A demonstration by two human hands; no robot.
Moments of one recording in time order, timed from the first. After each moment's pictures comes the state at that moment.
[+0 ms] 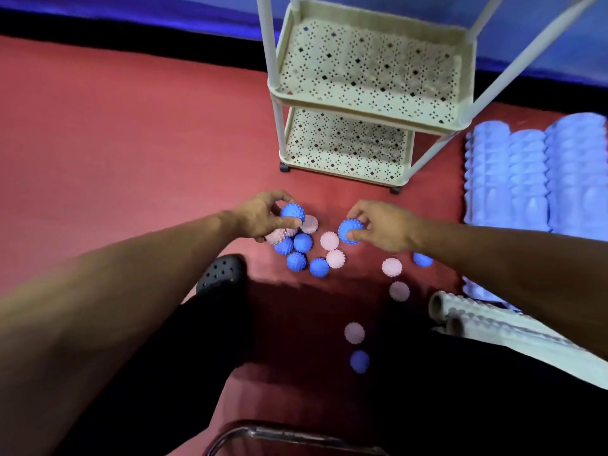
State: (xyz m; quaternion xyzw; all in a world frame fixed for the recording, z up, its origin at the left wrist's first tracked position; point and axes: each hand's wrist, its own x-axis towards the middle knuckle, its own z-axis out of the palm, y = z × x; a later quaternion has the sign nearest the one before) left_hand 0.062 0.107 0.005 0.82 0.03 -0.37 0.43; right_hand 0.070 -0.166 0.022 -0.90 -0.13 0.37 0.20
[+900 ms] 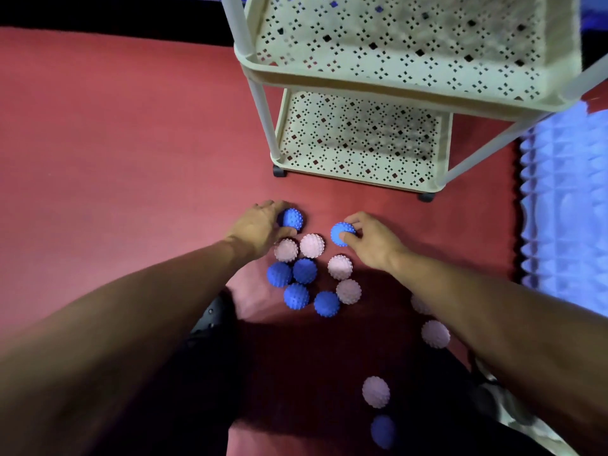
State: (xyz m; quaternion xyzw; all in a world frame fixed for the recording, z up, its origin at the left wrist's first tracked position) left_hand 0.107 0.104 -0.143 0.93 -0.04 -0.28 0.25; right_hand 0.101 -0.142 -0.150 -0.88 0.05 0.33 0.33
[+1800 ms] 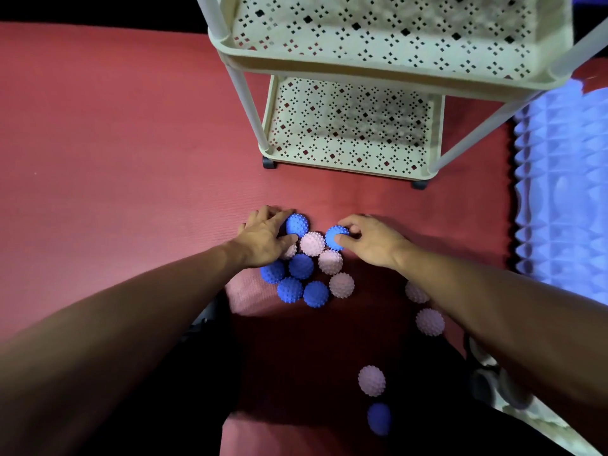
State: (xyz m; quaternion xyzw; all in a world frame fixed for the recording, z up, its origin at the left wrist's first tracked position) left_hand 0.087 0.091 -0.165 0.91 -0.03 -0.36 0.21; right_hand 0.092 -0.164 -0.161 -0.87 0.02 0.39 0.31
